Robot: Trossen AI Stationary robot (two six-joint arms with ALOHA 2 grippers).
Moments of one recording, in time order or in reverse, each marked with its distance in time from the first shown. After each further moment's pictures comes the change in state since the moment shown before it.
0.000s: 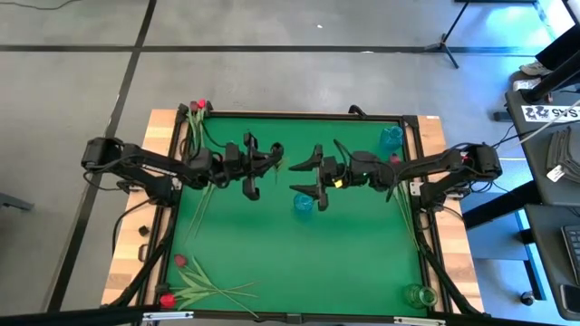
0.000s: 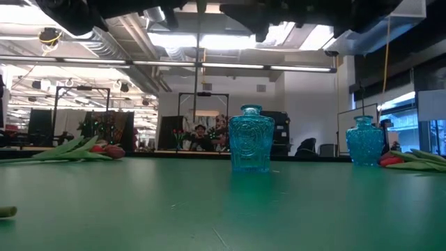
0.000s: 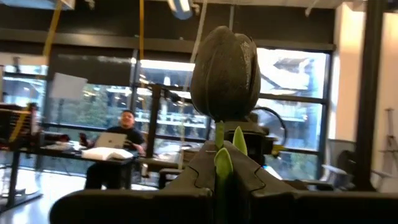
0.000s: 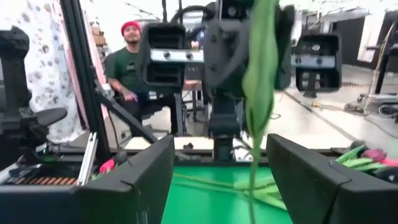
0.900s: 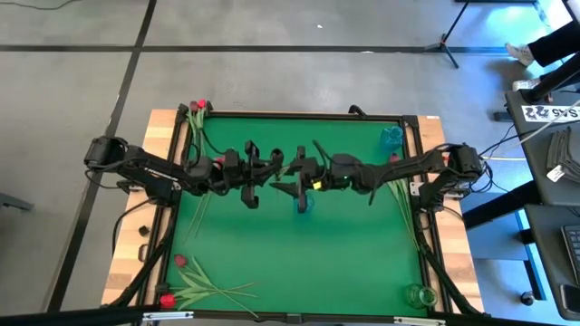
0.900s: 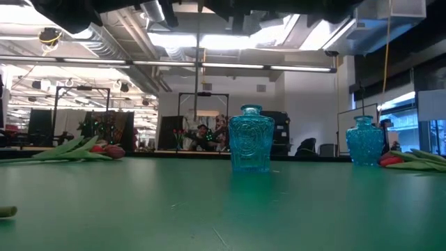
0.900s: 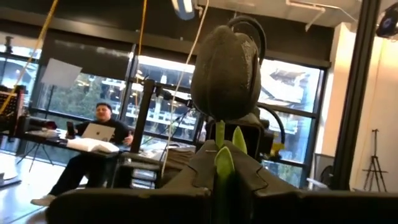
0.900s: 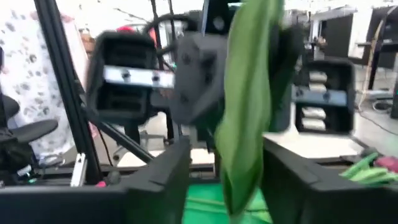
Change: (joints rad) left arm -0.083 0.034 0.000 0.063 -0.099 -0.074; right arm 0.027 0.176 0.229 -0.046 0.089 0.034
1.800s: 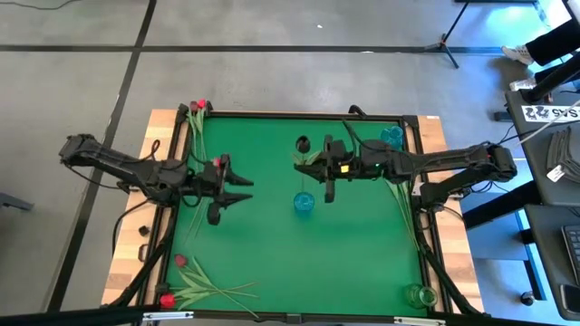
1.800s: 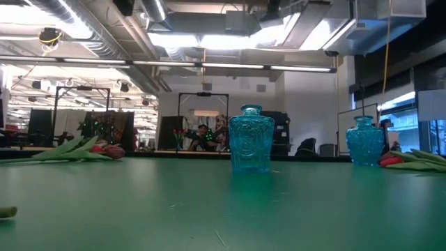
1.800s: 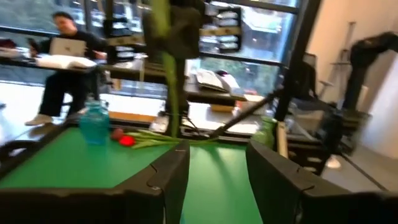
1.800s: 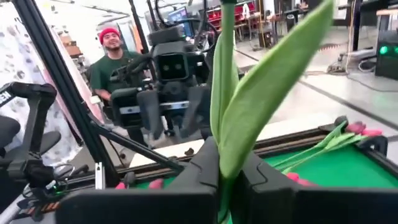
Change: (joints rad) left arm -0.198 -0.512 0.001 -0.963 -0.008 -0.023; right arm 0.000 -0.320 0.002 -0.419 0.046 0.162
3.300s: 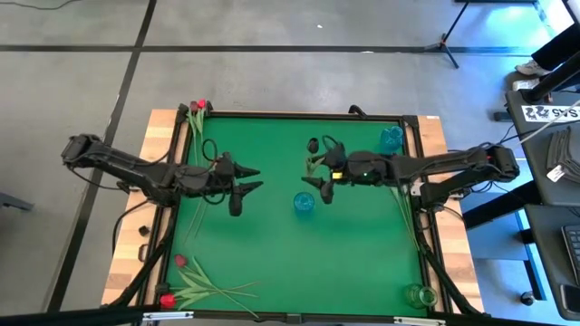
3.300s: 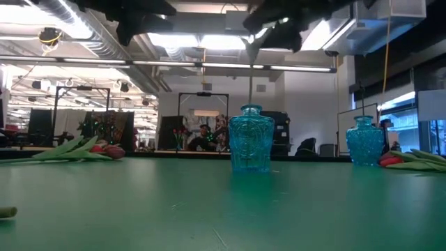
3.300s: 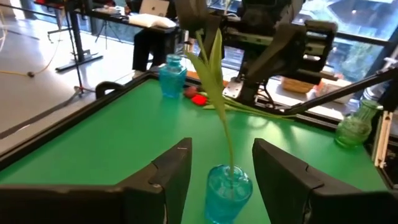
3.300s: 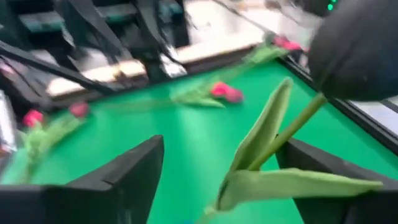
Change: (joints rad) left arm 0.056 0.119 -0.001 -0.073 -0.261 -0.137; right arm -0.001 -0.033 -0.112 -0.283 0.210 -0.012
